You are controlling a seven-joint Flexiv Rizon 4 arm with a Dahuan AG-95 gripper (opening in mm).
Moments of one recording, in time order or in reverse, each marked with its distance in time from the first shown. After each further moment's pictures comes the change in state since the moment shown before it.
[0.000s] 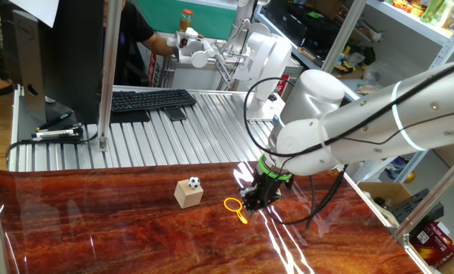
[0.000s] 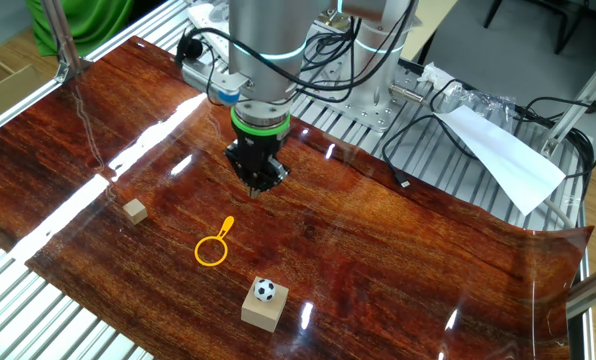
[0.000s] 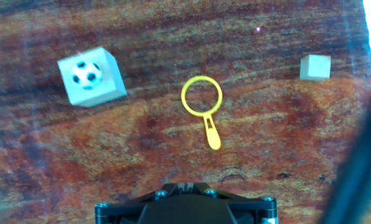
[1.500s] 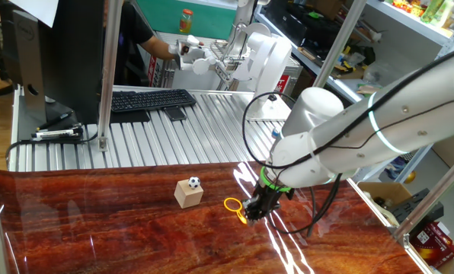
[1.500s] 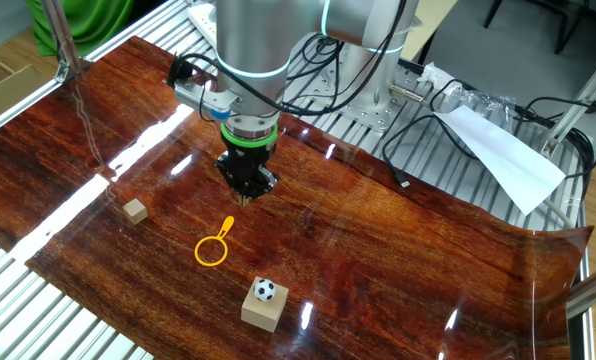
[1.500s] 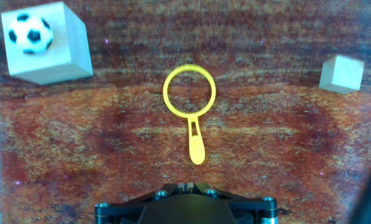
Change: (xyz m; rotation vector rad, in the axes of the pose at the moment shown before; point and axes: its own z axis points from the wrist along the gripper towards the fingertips) arm 0.001 -0.020 0.046 -0.008 -0.005 -0.071
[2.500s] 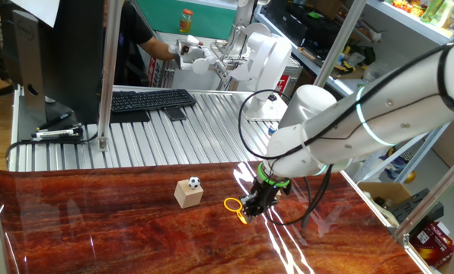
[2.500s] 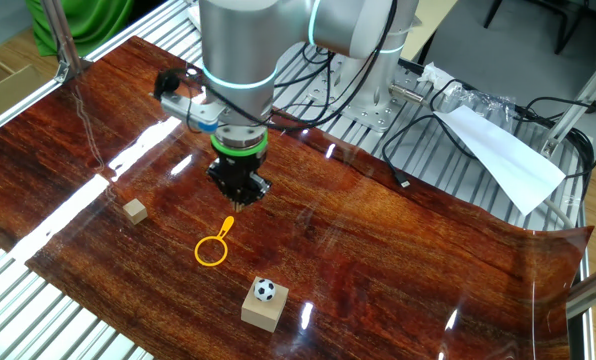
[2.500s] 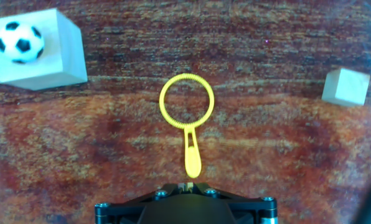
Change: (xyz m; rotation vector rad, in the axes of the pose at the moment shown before) arm -0.020 -0.007 0.008 -0.006 0.026 -0.019
